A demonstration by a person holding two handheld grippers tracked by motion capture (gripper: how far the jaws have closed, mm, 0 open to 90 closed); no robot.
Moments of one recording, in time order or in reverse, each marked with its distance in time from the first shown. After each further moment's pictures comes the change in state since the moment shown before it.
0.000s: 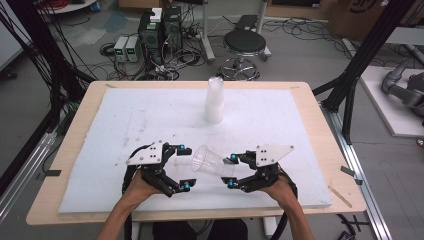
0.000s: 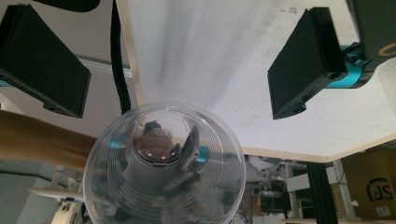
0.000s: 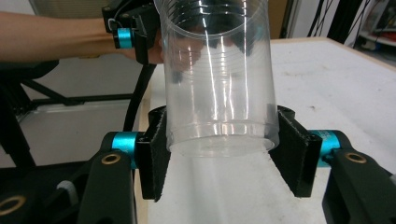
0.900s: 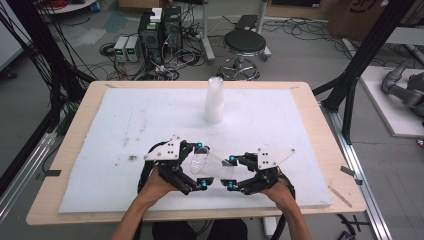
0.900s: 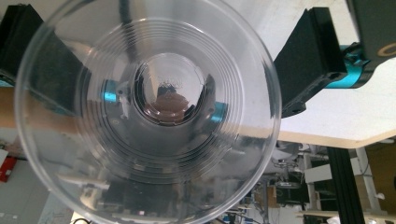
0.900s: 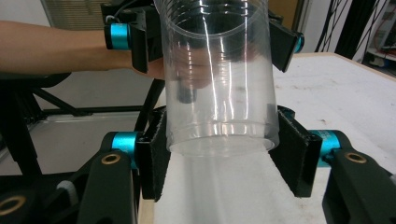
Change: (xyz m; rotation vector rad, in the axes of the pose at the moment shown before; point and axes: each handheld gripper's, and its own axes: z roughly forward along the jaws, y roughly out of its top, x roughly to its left) left arm -0.002 0.015 0.040 -0.030 -0.061 -0.024; right arm 0.001 -0.007 0.002 -0.067 0.038 -0.013
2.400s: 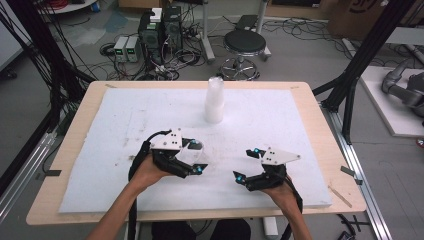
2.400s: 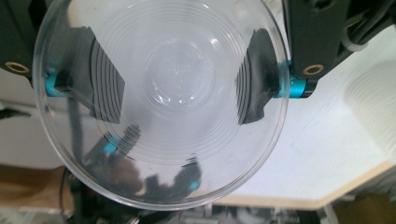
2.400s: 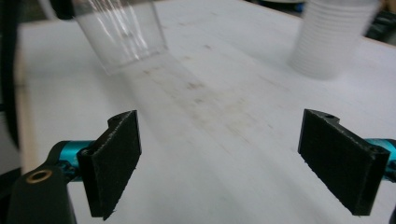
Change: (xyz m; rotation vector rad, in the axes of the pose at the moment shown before) left arm 0.031 0.015 -0.013 0.340 0.138 0.079; right arm -0.007 -0.033 -0.019 0.160 -0.464 0.143
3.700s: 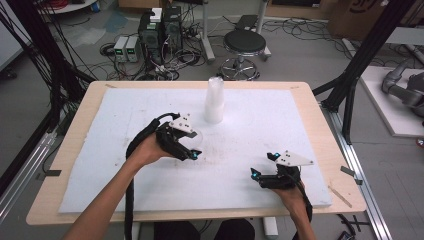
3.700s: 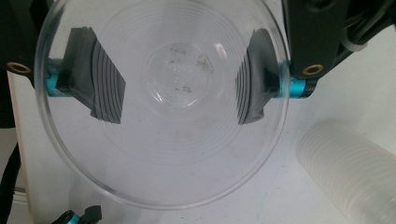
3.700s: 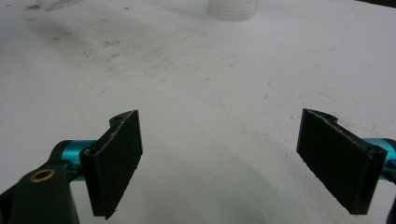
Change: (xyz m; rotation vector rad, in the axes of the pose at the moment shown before) left arm 0.038 0.026 0.007 0.340 0.068 0.039; right arm -0.025 -0.040 -0.021 0.066 -0.227 0.123
